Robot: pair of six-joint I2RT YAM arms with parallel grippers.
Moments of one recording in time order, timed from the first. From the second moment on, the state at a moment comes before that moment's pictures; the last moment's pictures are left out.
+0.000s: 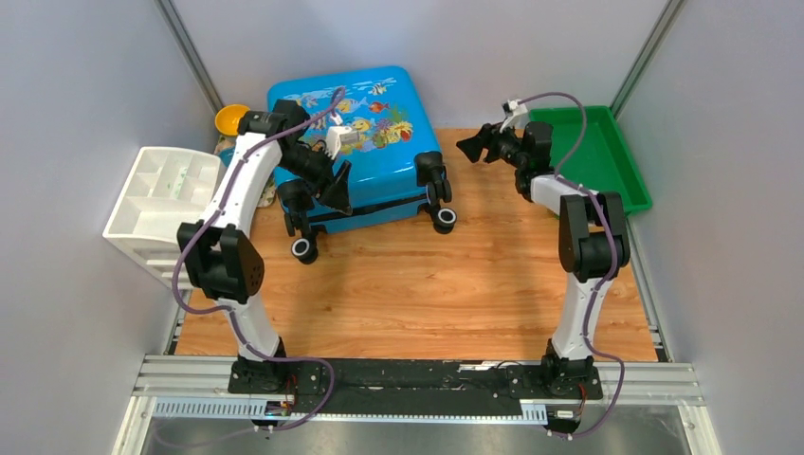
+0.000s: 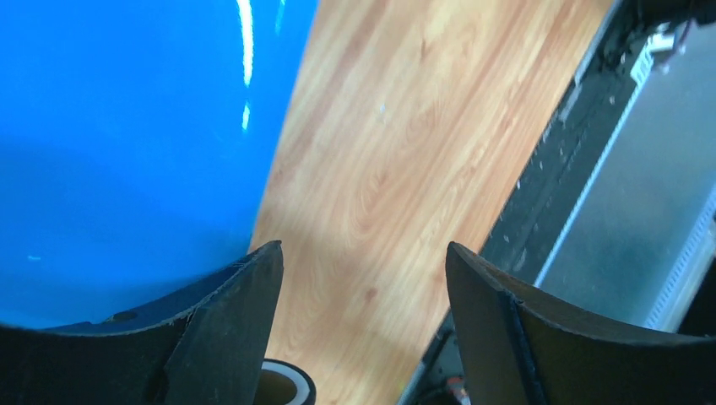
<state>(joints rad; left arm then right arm) -0.15 1.85 1.88 -1.44 0.74 0.66 0.10 2.06 1.33 0.69 -0.63 0.30</state>
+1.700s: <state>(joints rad) 0.09 1.68 1.48 -0.27 0.28 -0.18 0.50 1.42 1.16 -0.38 -0.37 0.09</state>
